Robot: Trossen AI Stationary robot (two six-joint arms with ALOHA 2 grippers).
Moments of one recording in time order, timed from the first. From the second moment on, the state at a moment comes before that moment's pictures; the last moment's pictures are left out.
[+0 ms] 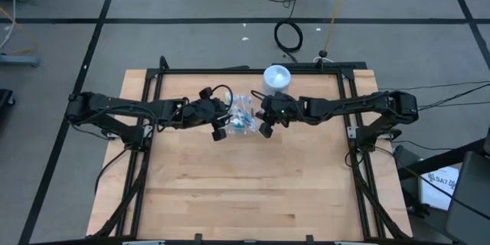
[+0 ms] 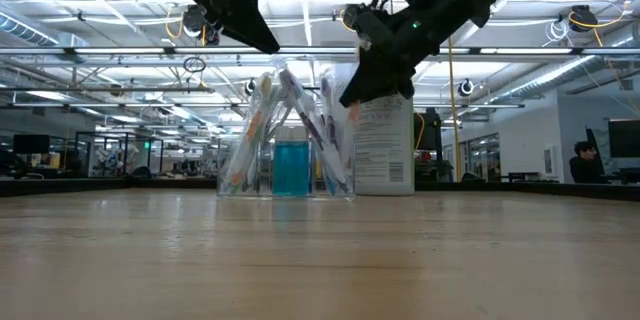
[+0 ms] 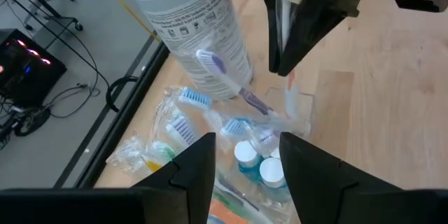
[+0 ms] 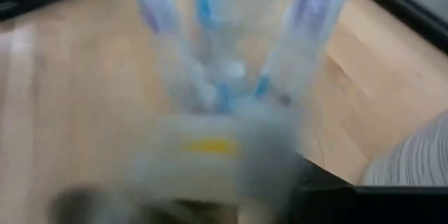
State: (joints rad) left arm 0.01 1.32 1.00 -0.32 -0.41 0.02; right arm -0.15 1.54 0.95 -0.04 0.10 0.27
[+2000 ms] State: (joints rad) left arm 0.00 1.32 1.00 -0.36 -0.39 -0.01; right arm -0.14 1.55 0.85 0.15 0.10 0.16
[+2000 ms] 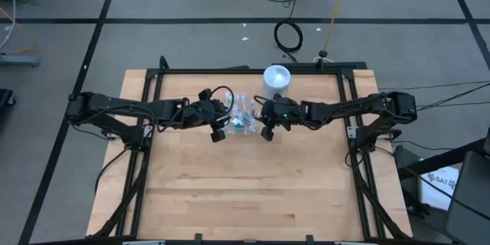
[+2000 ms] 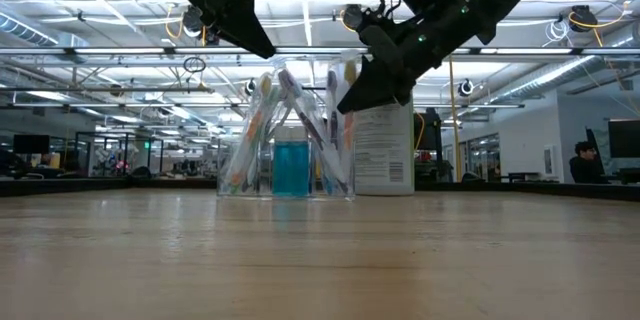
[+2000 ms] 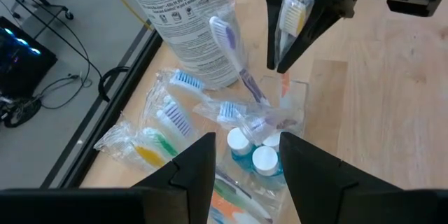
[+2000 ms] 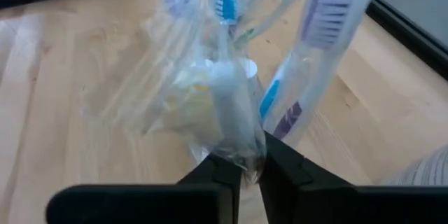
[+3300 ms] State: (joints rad) left arm -0.06 0.60 0.77 -0.39 -0.42 0.07; right arm -0.14 0.60 0.41 0.03 -0.06 -0.07
